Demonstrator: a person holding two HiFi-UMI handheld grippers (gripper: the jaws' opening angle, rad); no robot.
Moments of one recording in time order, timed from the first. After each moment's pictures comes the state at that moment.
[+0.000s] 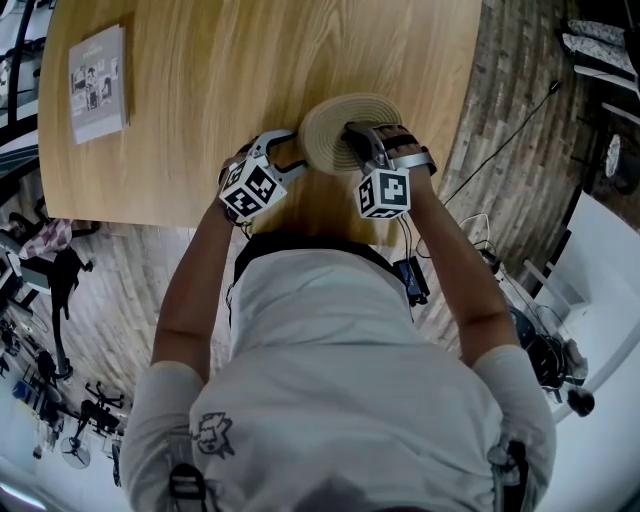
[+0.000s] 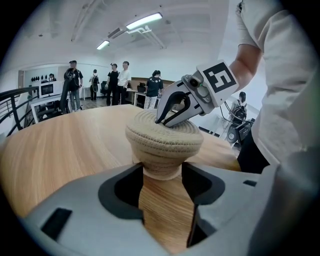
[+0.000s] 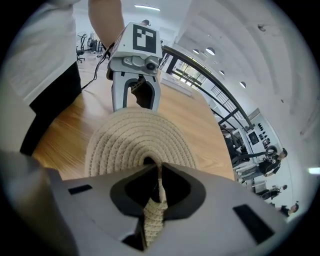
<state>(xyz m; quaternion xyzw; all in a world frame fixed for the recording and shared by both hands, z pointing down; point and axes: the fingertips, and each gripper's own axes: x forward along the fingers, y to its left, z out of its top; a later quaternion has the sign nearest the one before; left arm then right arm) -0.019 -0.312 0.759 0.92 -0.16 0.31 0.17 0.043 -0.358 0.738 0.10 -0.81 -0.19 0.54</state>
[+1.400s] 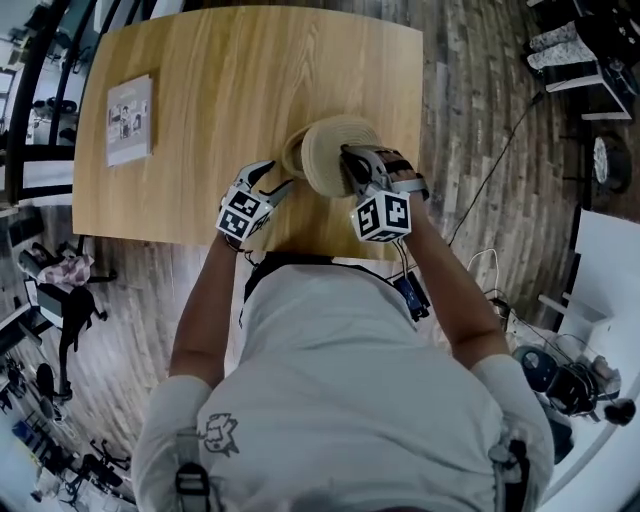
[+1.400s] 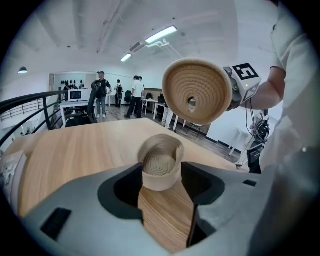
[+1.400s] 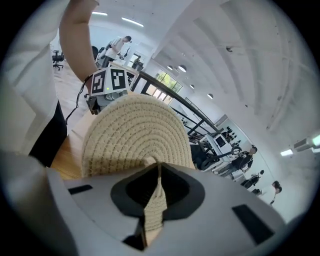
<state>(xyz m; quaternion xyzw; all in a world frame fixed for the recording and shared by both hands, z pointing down) -0.029 -0.304 0.691 0.90 -0.30 0.26 0.19 0.073 -0.337 0.591 0.24 -0.83 -0.22 0.44</state>
